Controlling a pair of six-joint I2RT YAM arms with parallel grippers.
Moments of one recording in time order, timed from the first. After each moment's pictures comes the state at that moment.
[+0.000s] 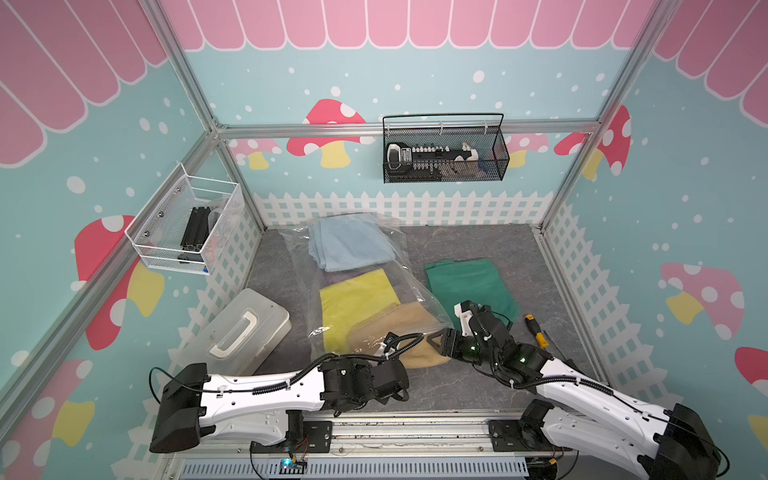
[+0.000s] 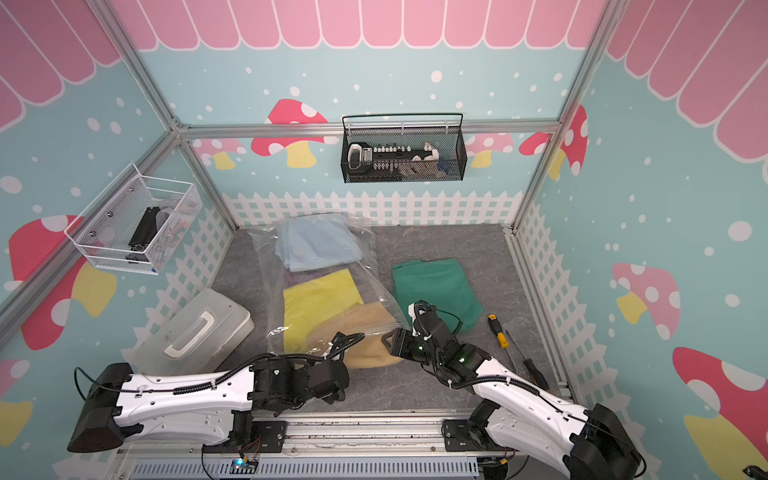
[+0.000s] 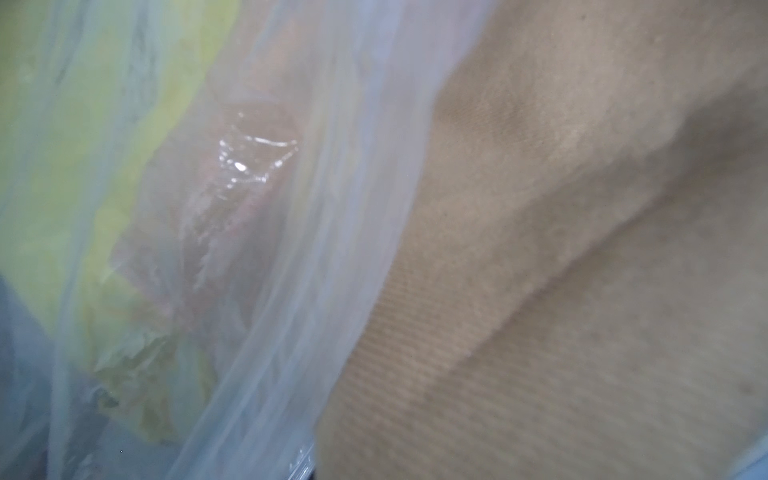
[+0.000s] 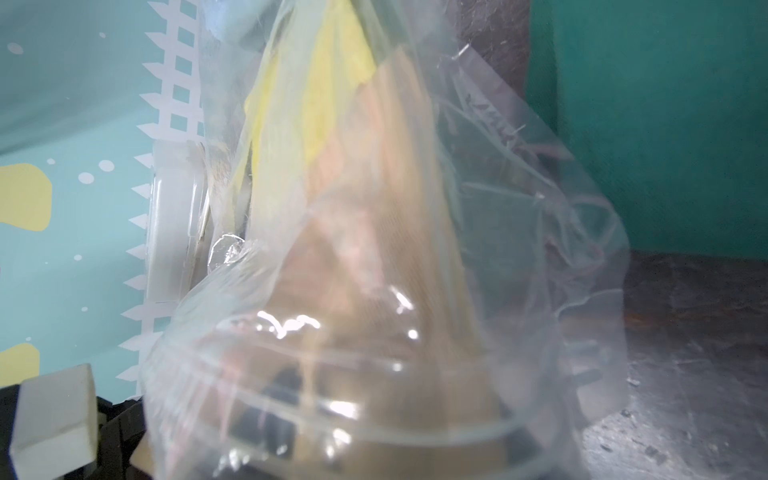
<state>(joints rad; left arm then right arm) -1.32 1.18 0.78 -0.76 -0.43 -0.69 0.77 0.95 0.52 -0.23 -0.17 0.95</state>
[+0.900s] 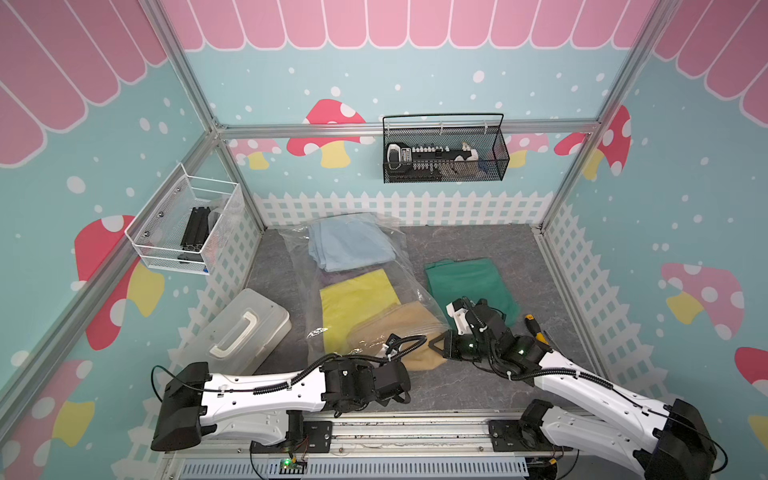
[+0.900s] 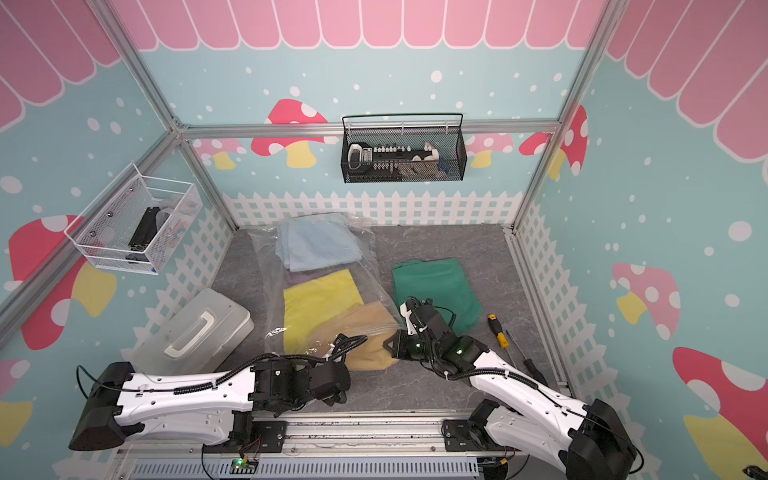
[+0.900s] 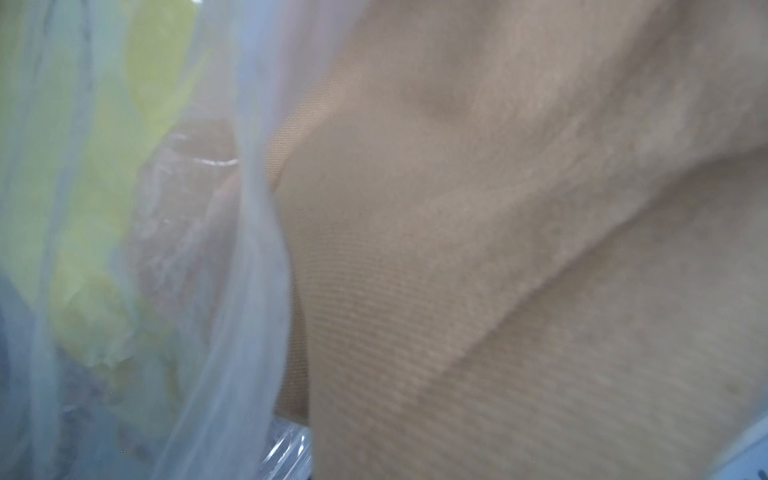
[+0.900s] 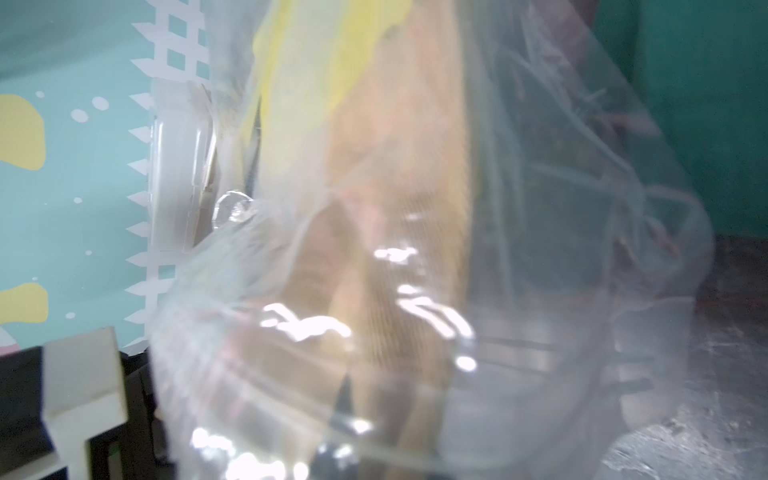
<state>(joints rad) -1.35 1.19 0.82 -0.80 -0.43 -0.68 0.77 1.00 0.66 -0.37 -0.28 0.85</state>
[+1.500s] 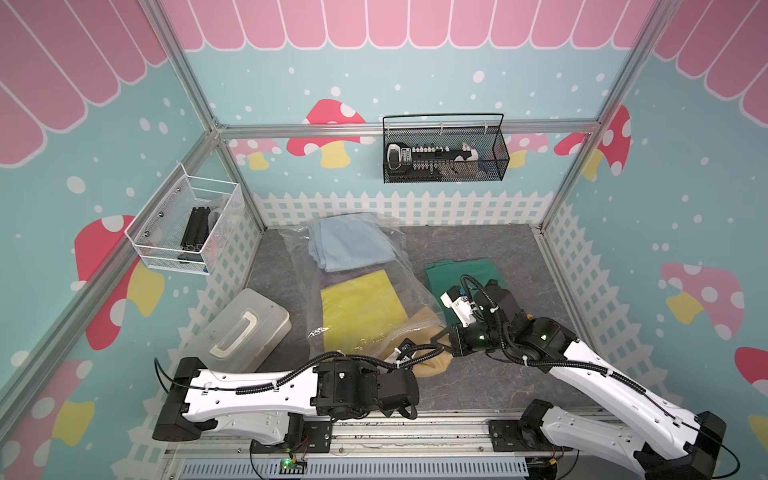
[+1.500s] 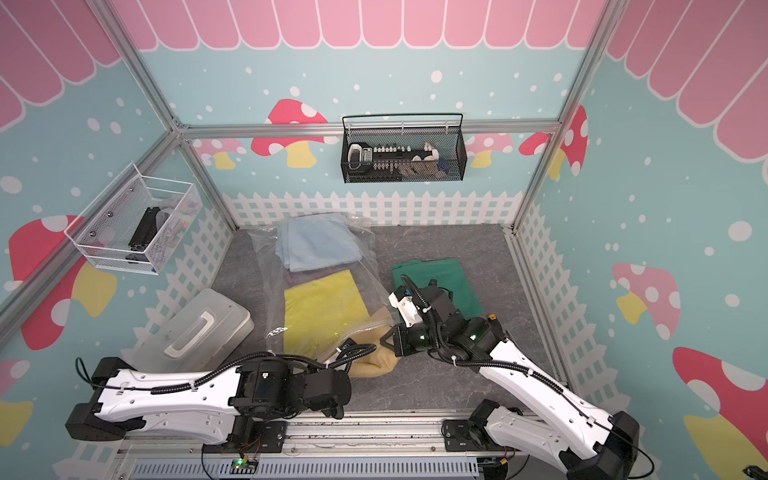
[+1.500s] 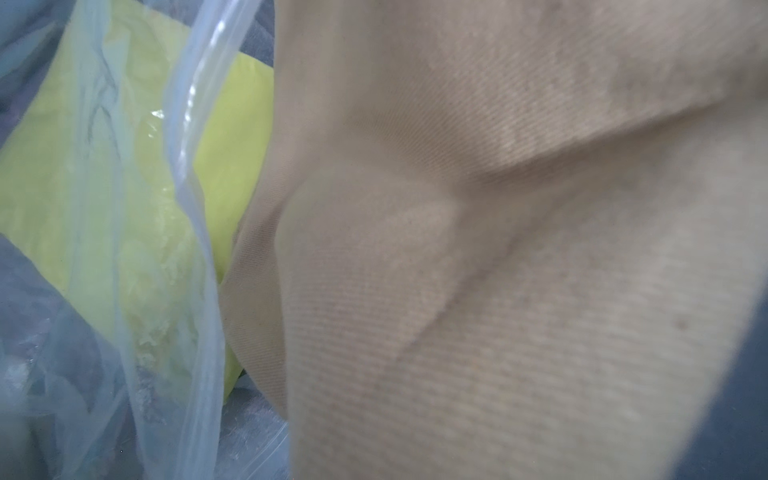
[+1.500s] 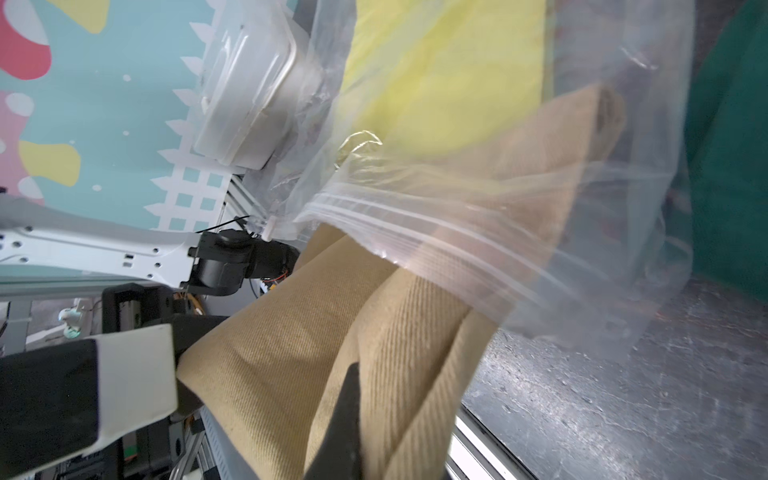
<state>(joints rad) -1.47 1.20 1.09 -1.03 -0.43 -0.64 0.77 0.99 0.98 -0.75 -0.42 0.53</state>
